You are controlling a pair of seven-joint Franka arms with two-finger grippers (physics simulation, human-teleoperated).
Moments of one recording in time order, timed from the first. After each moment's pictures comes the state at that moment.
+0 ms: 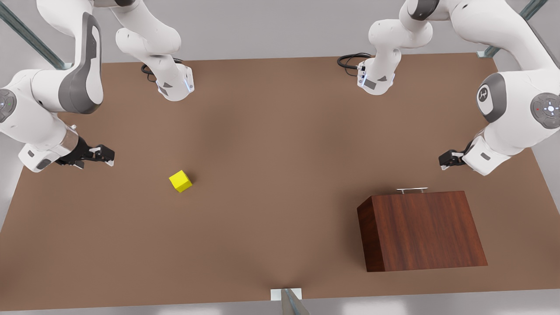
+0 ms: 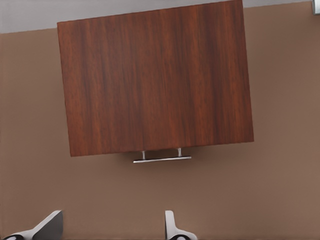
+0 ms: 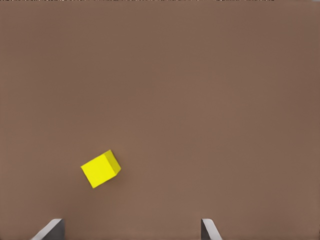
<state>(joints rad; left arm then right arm) -0.07 0.28 0.07 -1.34 0.05 1.59 0.07 -0.02 0.07 -0.05 -1.66 0.00 1.72 -0.14</state>
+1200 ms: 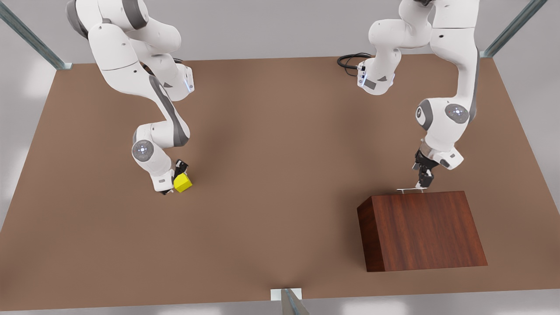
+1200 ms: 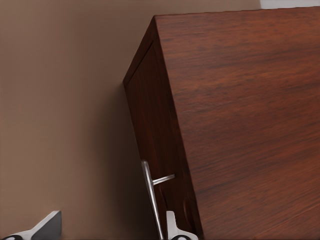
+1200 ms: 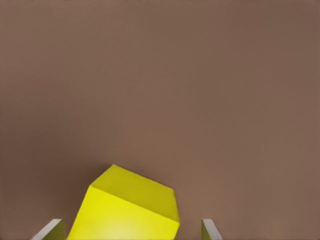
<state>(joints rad) -0.07 0.11 0.07 -2.32 -0.03 2.73 -1.34 0.12 0.32 0.05 -2.26 -0.01 2.59 -0.81</state>
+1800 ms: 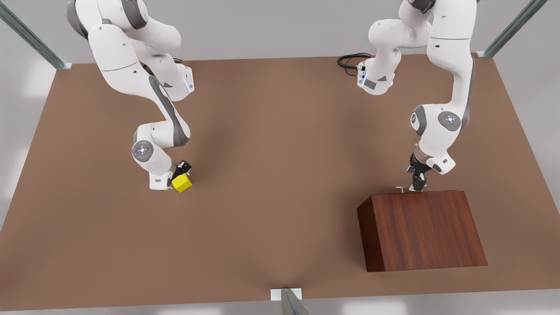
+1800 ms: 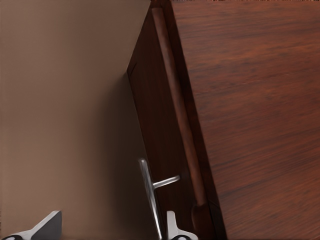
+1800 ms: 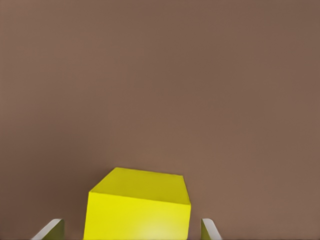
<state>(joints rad) -0.07 0.17 0.06 -2.32 -0.03 2.76 -1.34 0.10 0.33 0.06 -2.27 0.02 2.58 -0.56</state>
